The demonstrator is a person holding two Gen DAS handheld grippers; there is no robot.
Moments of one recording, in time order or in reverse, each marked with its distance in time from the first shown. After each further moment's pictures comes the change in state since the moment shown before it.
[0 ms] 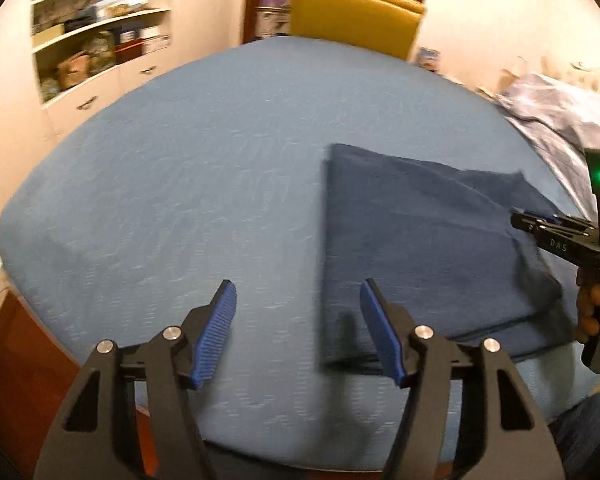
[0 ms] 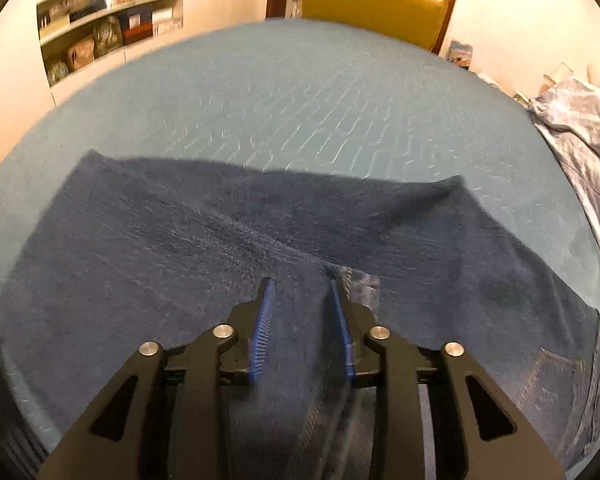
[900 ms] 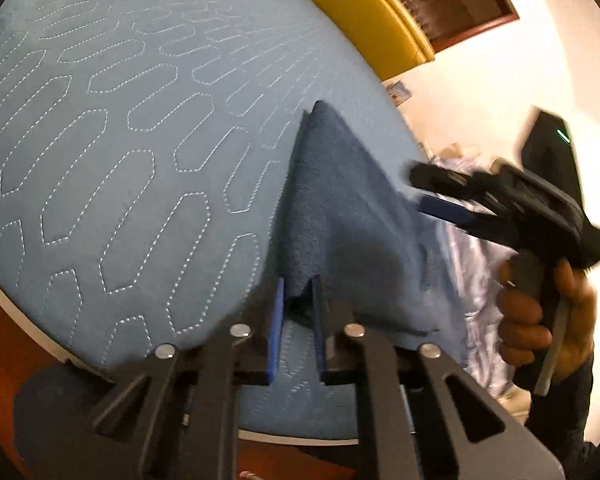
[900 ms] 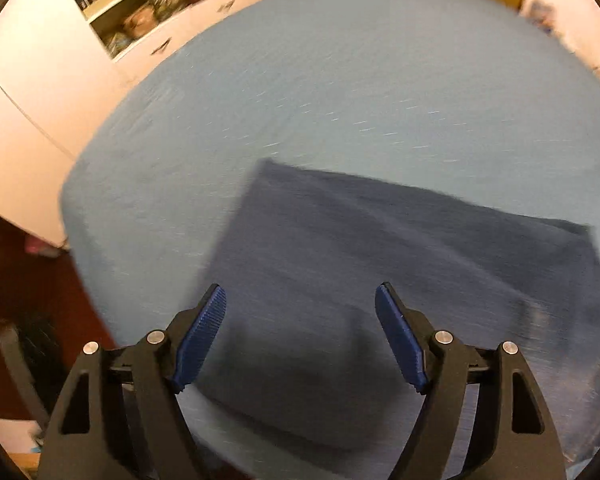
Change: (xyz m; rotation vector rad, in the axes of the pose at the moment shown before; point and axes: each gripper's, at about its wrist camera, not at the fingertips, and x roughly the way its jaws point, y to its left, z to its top) left arm 0.026 0.052 -0.029 -0.501 0.119 -0.508; right arm 0.005 0.148 0.095 -0.034 0.353 0.355
